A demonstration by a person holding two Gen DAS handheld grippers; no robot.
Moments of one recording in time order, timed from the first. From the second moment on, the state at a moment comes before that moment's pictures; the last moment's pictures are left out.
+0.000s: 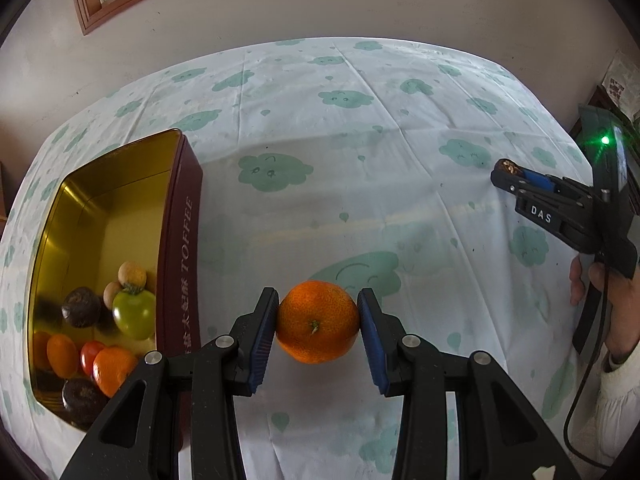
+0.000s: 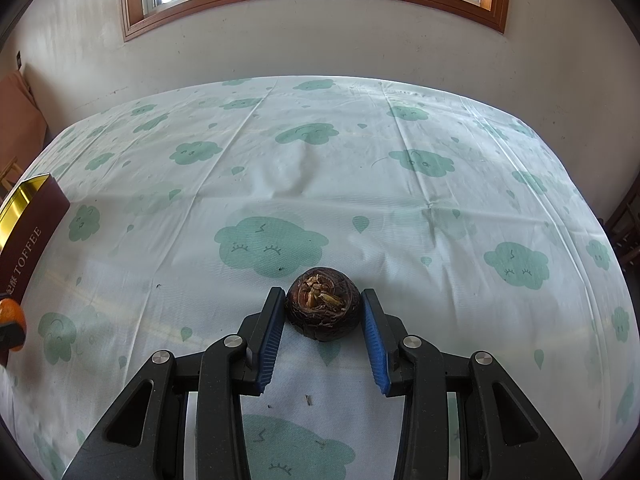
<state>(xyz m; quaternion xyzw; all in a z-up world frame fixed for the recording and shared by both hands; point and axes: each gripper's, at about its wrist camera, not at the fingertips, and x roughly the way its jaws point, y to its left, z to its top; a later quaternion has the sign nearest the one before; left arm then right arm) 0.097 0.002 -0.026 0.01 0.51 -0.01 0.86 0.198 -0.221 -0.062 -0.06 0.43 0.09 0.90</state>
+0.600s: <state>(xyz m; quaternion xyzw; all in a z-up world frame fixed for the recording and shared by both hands) 0.065 0.014 -0.010 -0.02 0.50 -0.01 0.86 0.198 -0.221 -0.062 -0.06 0.43 0.09 0.90</state>
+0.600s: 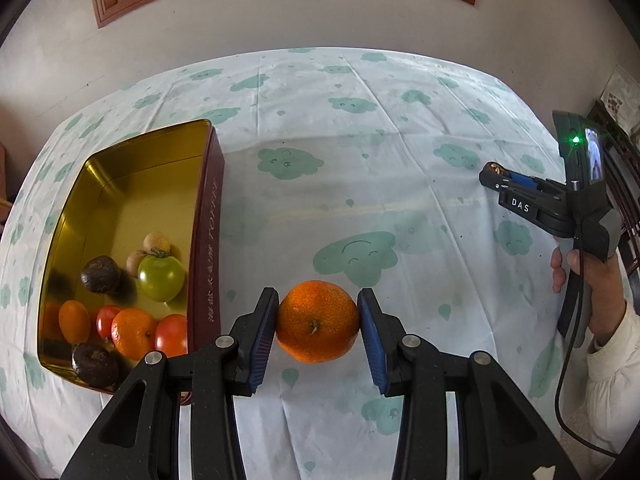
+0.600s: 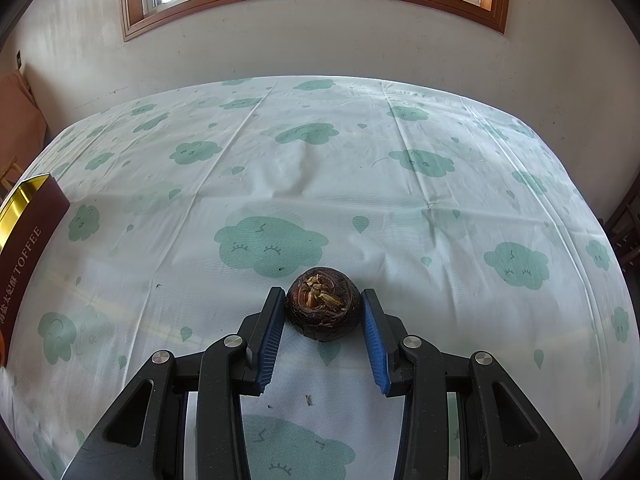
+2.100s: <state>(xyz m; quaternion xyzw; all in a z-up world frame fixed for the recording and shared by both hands) 0.056 0.161 0.000 -0.05 0.49 0.15 0.86 0.198 -0.220 -0.062 -0.06 0.43 0.09 0.90</state>
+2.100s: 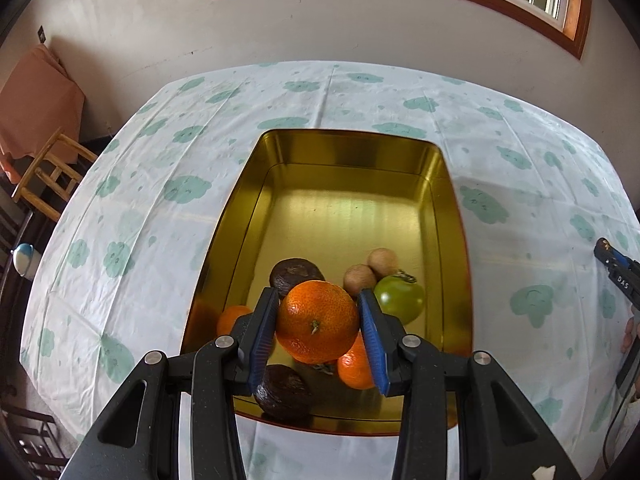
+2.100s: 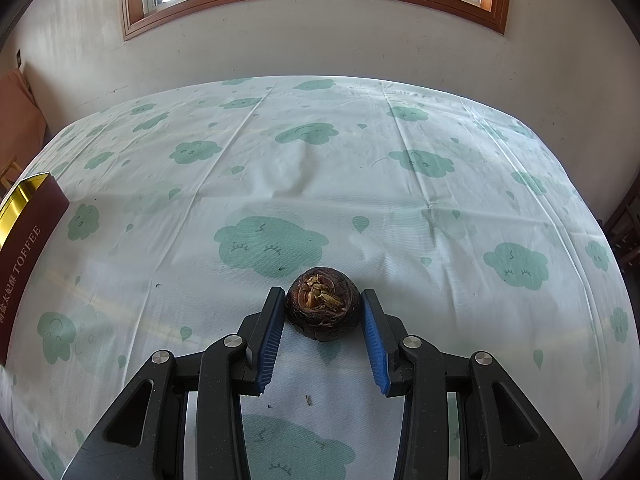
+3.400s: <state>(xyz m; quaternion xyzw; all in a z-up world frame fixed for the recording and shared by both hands) 0.061 0.181 -0.025 -0.04 0.51 0.17 0.84 0.198 -0.220 -0.062 -0.06 0.43 0.09 0.90</state>
